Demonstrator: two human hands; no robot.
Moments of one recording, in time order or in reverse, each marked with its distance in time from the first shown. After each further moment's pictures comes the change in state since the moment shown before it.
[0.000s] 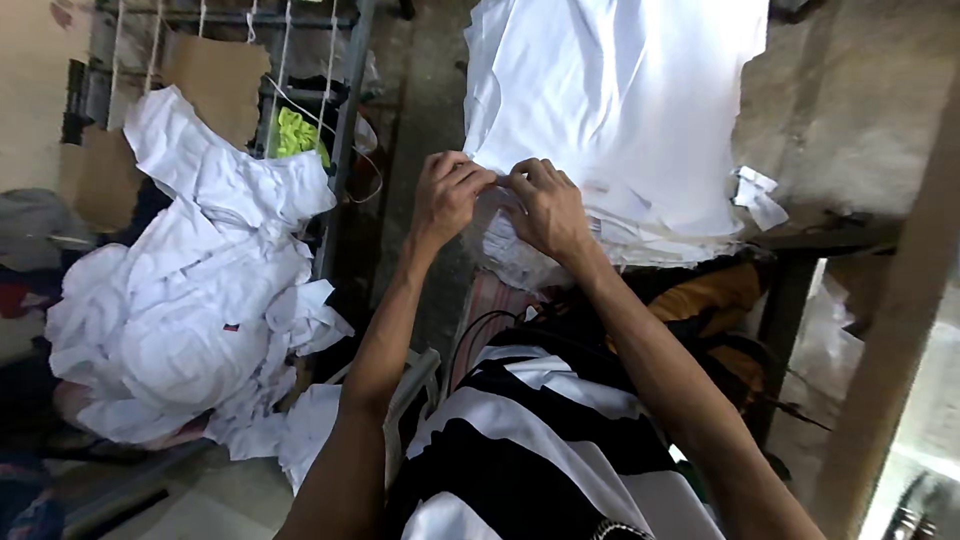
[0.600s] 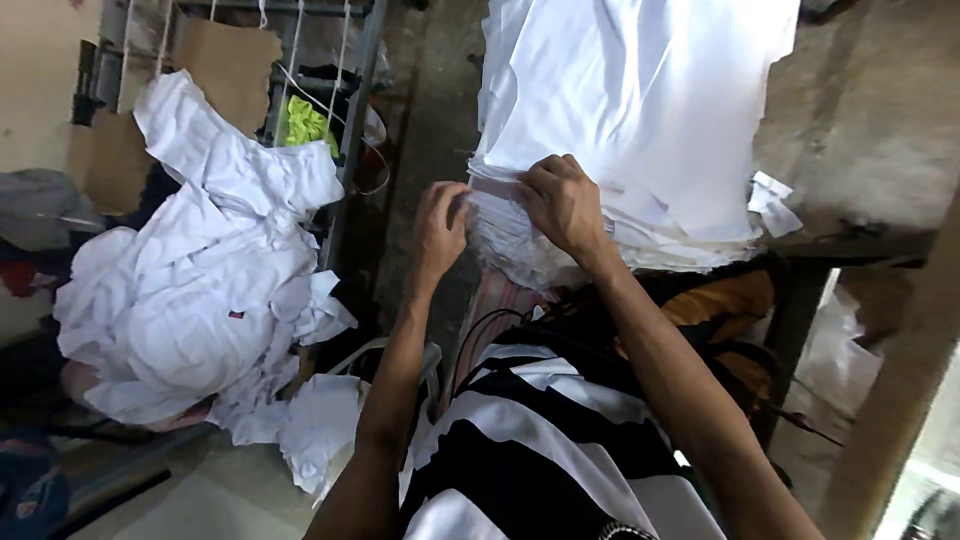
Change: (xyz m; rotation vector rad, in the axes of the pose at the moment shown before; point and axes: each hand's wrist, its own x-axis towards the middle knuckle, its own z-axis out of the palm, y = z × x) left_hand -0.055 0.020 -0.013 -0.252 -0.015 -0.526; right_hand 0.003 0.004 0.003 0.111 0.047 0.097
